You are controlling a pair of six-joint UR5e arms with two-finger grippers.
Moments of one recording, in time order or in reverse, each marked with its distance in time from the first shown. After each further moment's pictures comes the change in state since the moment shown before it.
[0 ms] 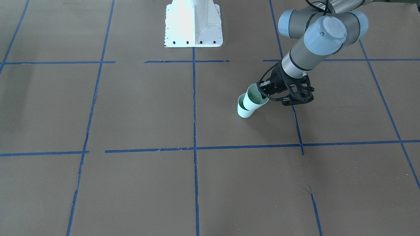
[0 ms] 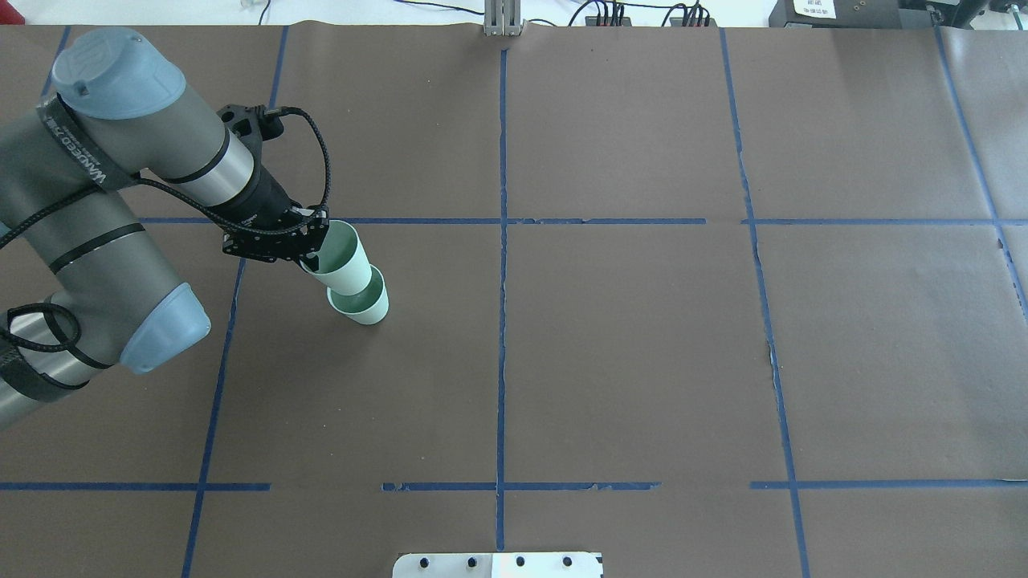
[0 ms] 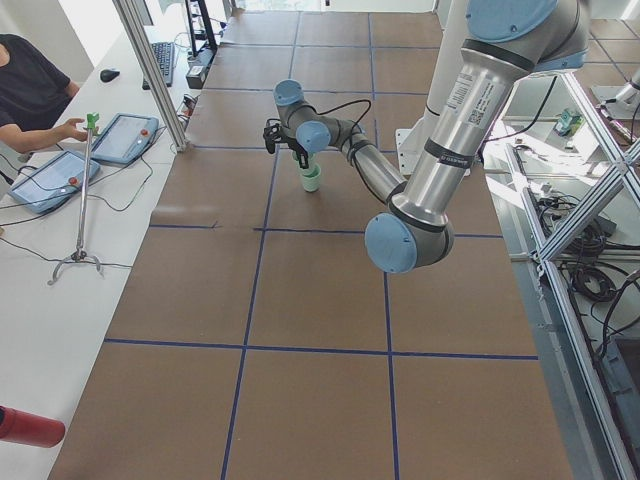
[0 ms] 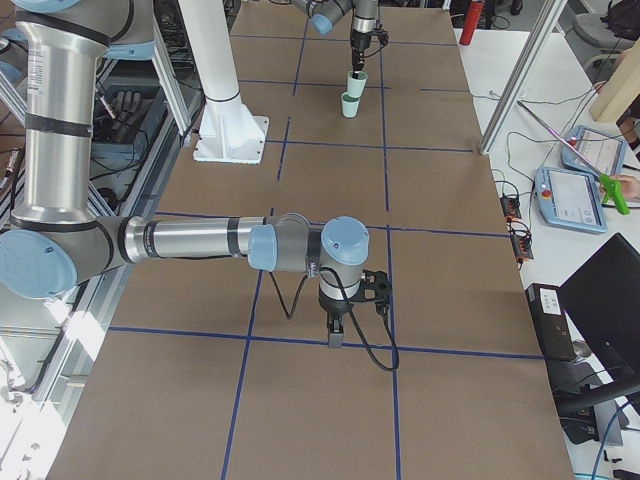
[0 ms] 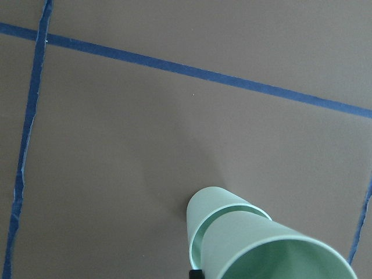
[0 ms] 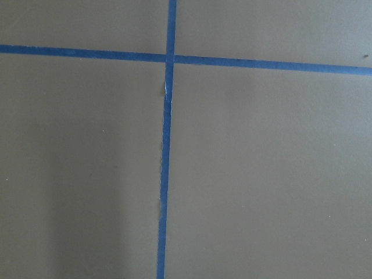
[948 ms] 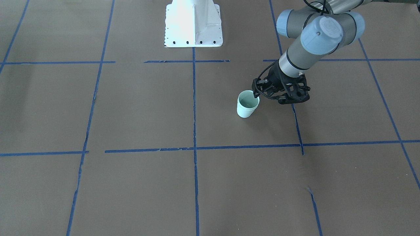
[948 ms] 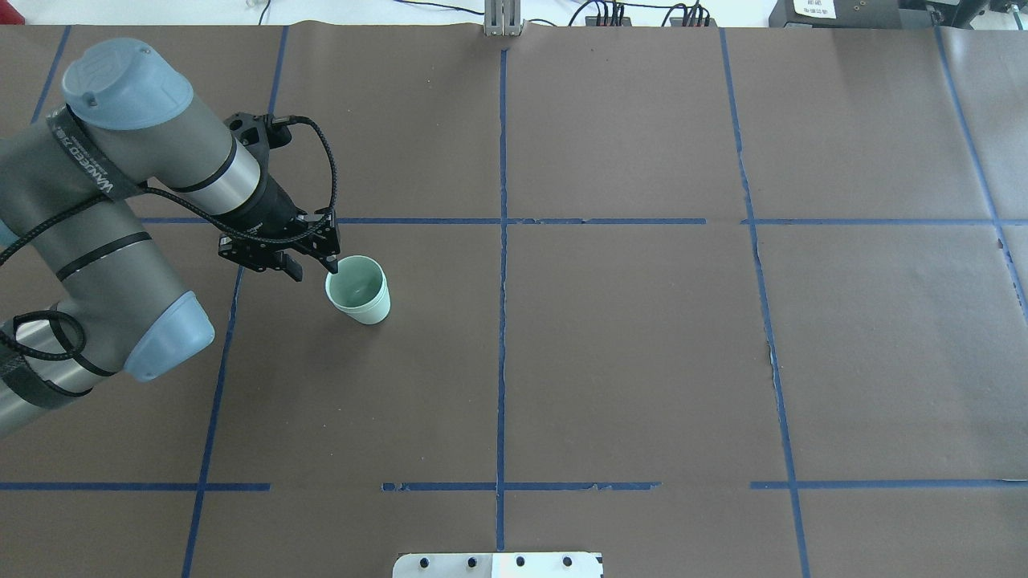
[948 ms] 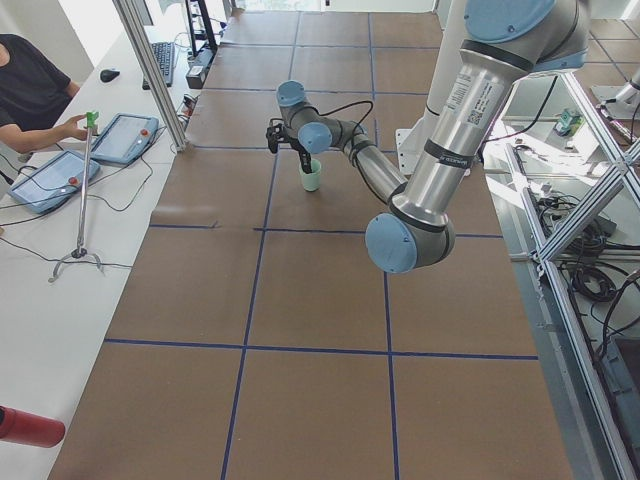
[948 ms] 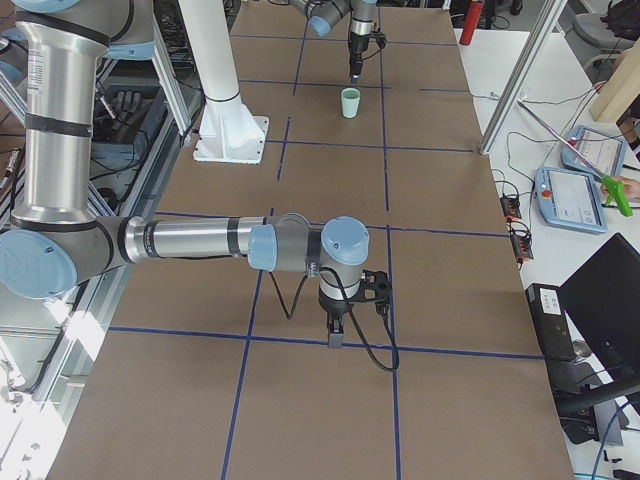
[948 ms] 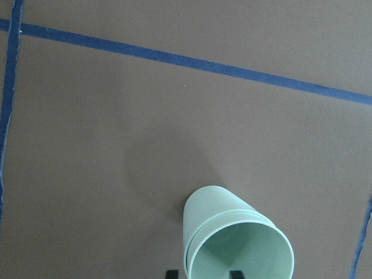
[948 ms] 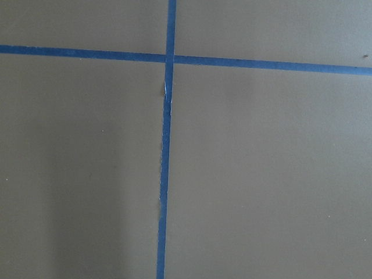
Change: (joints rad) left arm 0.013 0.007 -0.009 -0.019 0.004 0.009; right arm 0.001 0.000 0.000 0.000 0.000 0.000
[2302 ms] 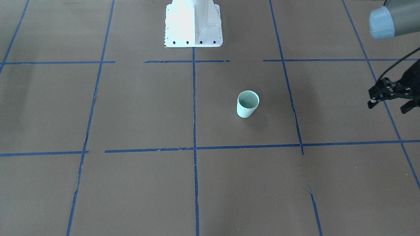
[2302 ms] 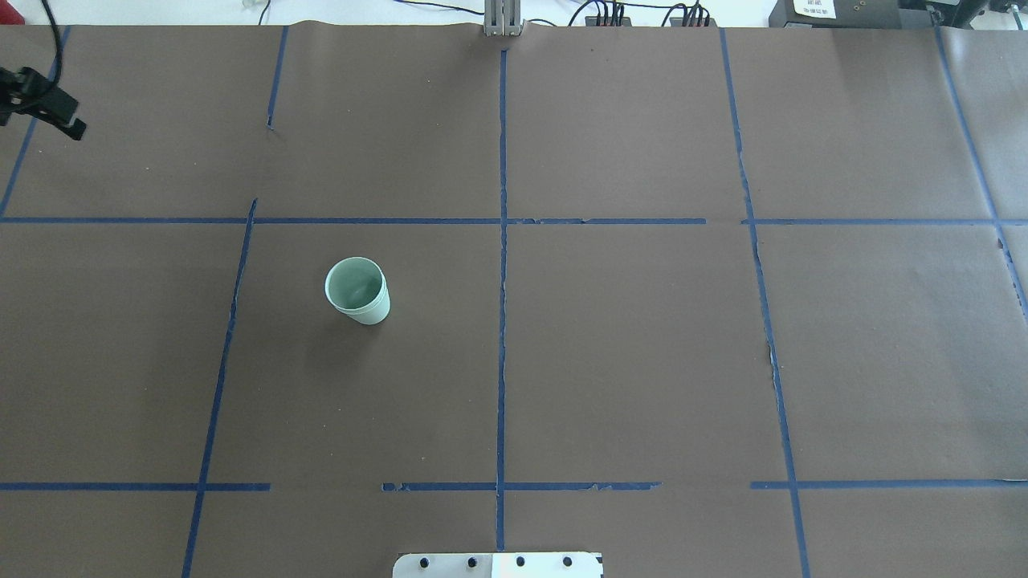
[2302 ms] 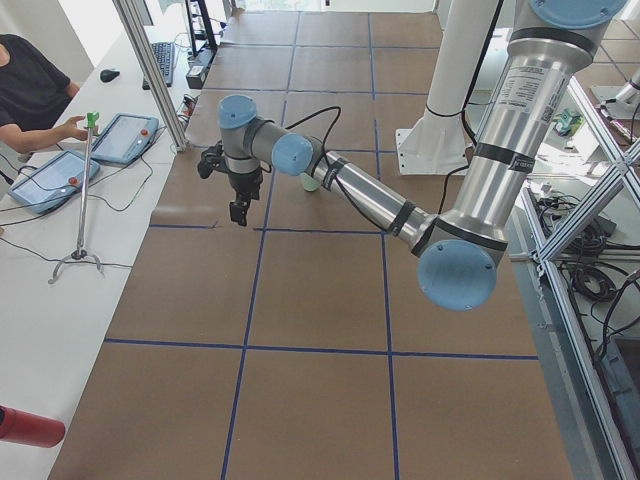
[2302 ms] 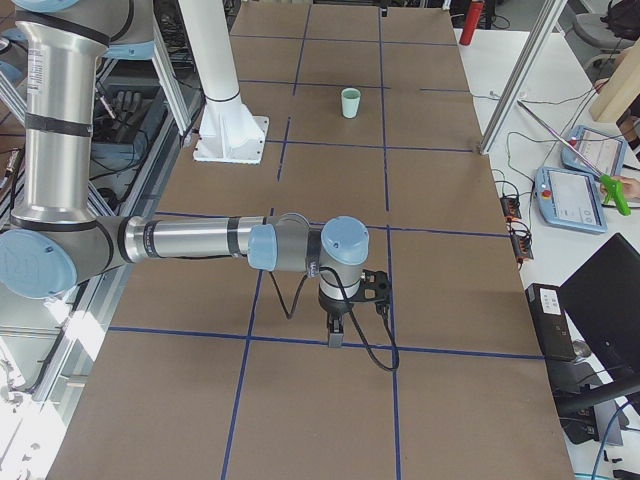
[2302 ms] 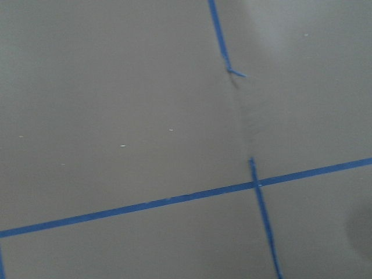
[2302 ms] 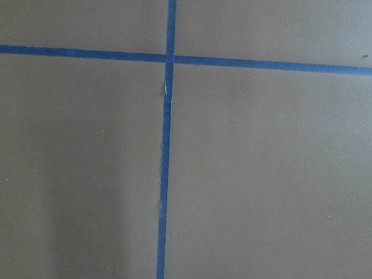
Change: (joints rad) left arm -0.535 0.177 0.022 0.224 -0.007 1.001; right arm 0.000 0.000 0.000 0.000 0.000 0.000
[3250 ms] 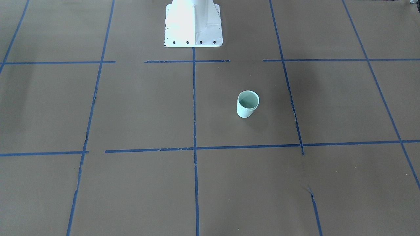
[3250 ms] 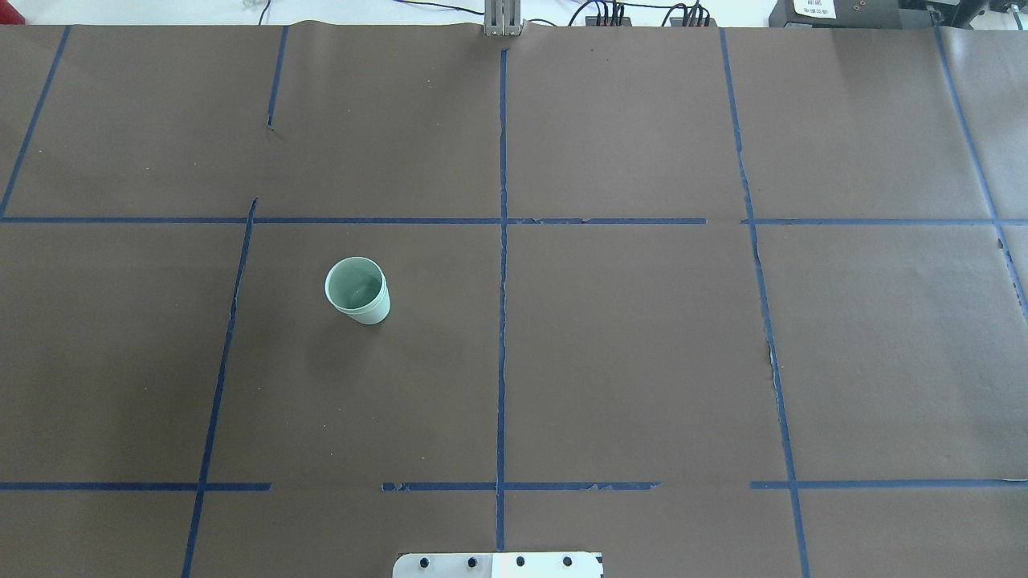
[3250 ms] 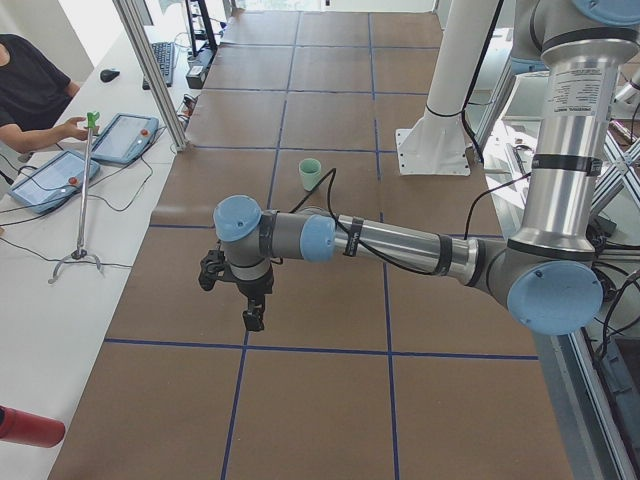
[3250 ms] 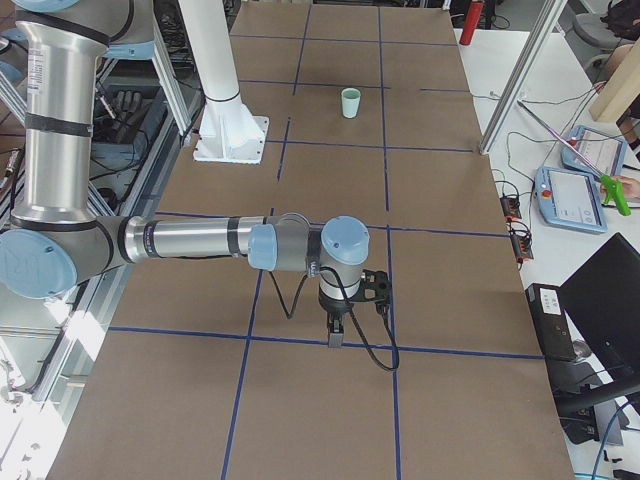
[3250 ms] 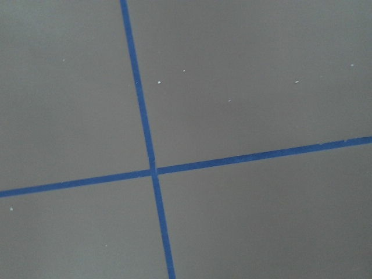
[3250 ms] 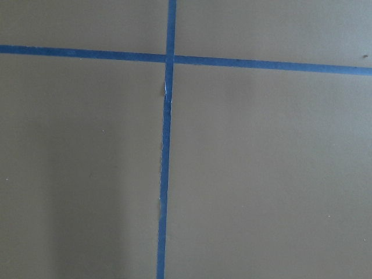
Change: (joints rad) left arm -0.206 0.219 0.112 0.004 -0.008 0.181; right arm 0.000 0.000 0.000 0.000 0.000 0.000
